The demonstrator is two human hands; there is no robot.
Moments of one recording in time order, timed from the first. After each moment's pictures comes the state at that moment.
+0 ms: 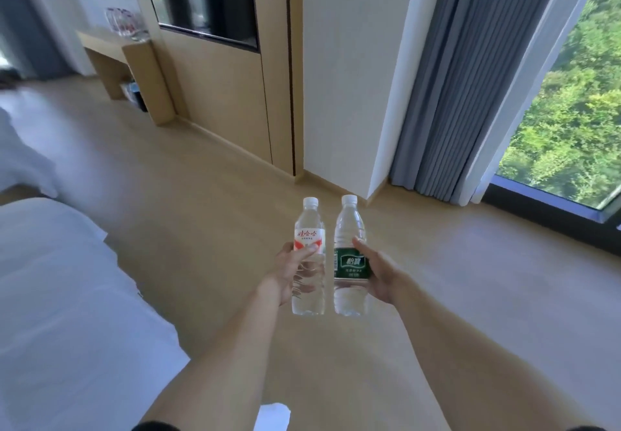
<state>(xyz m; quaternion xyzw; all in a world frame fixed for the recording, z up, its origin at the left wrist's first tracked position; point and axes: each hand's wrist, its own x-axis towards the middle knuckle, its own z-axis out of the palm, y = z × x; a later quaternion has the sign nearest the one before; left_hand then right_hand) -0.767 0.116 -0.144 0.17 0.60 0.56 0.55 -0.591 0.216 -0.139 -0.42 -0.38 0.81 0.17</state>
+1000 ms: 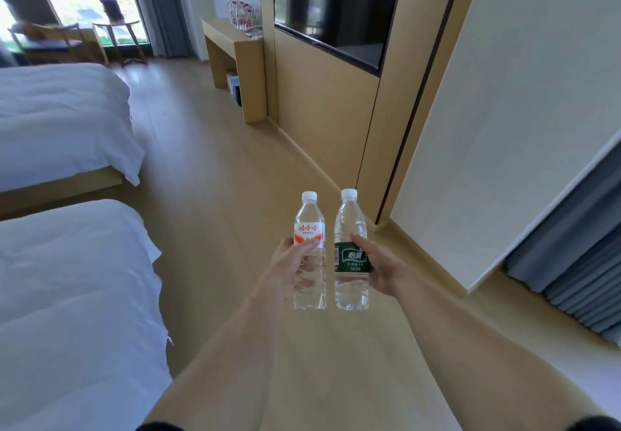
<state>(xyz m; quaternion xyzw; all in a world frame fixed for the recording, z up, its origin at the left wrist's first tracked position) -1.175 0.361 -0.143 0.03 0.63 0.65 0.43 -1.050 0.516 -0.130 -0.36 -0.50 0.79 0.03</state>
